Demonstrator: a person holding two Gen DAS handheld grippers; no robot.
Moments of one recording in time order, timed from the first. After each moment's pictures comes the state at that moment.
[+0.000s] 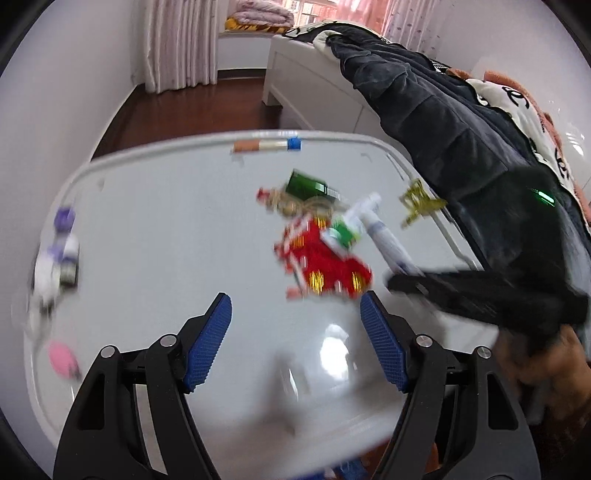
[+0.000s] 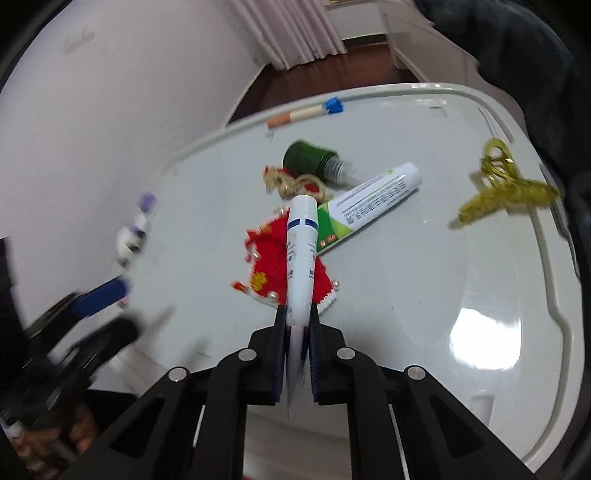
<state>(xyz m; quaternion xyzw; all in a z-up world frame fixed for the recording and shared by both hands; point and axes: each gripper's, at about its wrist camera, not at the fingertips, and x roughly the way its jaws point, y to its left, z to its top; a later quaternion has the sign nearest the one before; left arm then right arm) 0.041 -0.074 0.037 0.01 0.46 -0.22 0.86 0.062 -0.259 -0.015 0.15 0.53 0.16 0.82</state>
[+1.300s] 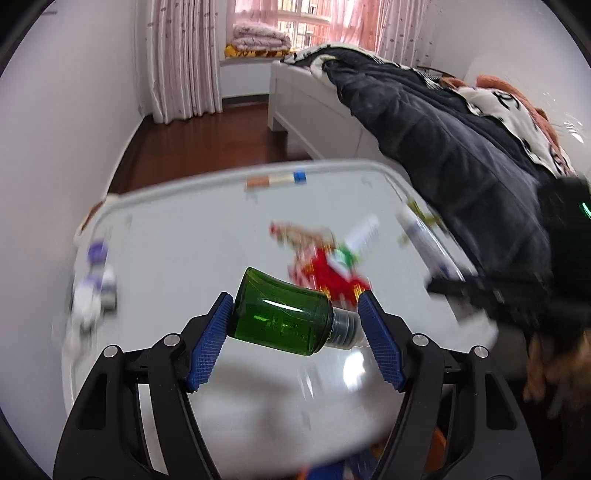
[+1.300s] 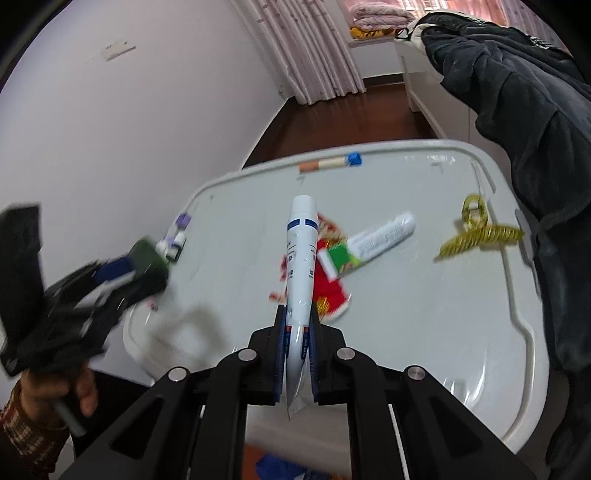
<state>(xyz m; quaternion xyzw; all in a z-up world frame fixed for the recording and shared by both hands) -0.009 -0.050 0.074 0.04 0.43 -0.21 0.88 0.004 -0.254 0.041 0.11 0.47 0.19 0.86</state>
